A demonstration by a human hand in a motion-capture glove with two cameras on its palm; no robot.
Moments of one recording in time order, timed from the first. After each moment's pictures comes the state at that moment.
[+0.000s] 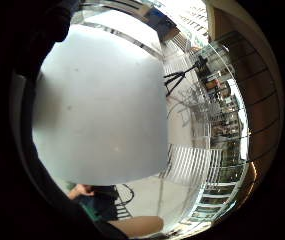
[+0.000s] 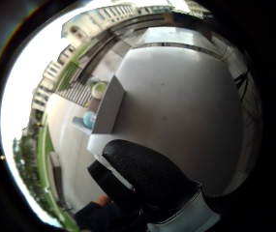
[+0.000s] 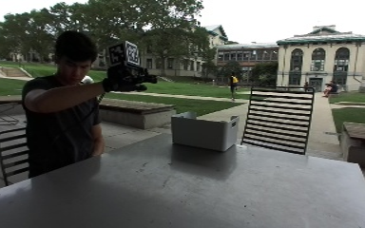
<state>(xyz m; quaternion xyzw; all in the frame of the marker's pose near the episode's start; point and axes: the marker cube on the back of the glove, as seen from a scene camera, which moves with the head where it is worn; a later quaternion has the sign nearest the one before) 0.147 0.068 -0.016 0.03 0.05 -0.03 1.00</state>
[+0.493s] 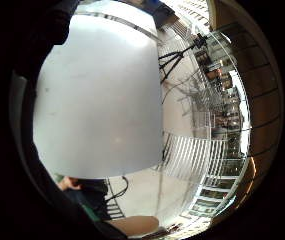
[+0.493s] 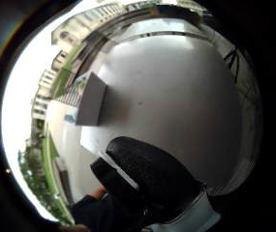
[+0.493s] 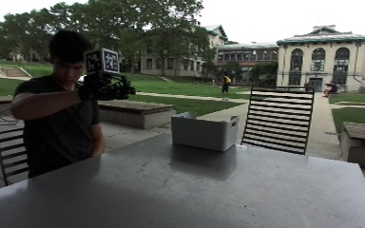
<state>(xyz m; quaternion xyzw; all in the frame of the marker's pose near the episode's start) 0.260 0.112 0.021 -0.01 0.04 0.01 1.00</state>
